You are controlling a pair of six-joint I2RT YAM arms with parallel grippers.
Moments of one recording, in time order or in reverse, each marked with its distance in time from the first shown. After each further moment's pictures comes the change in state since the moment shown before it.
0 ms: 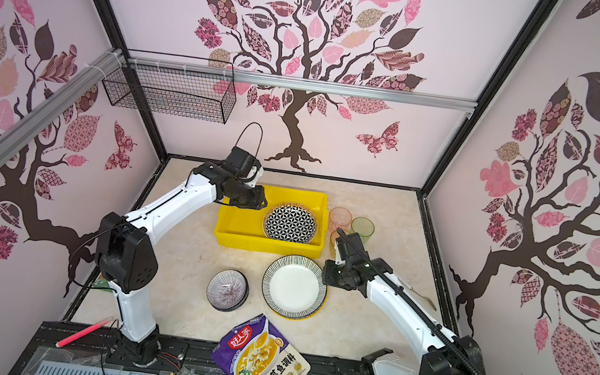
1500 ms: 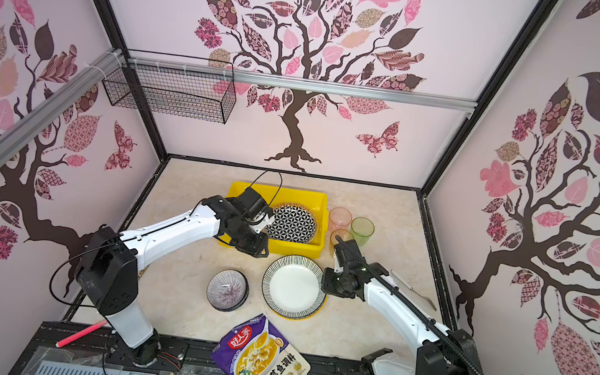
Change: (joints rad) left arm -0.168 -0.159 -0.354 -0.047 0.099 0.079; right arm 0.008 0.030 -0.068 0.017 -0.037 0.044
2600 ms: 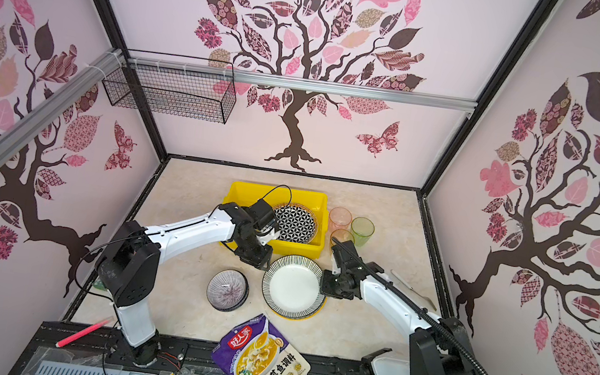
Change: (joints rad) left arm -0.048 0.114 0.000 -0.045 0.016 0.026; right arm 0.000 0.061 -0.019 0.039 -0.017 -0.023
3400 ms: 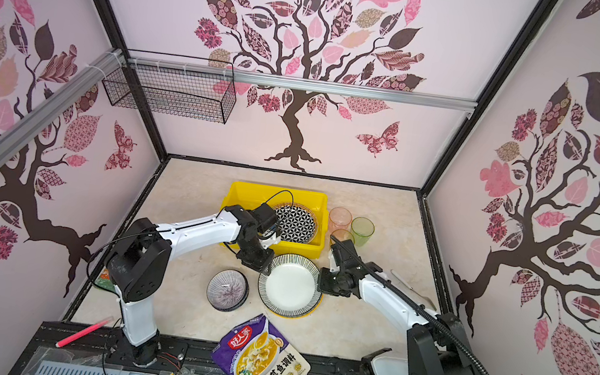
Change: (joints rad) left arm -0.004 0.050 0.000 0.000 0.018 -0.003; right arm -0.001 0.024 -0.011 0.078 -0.036 -0.001
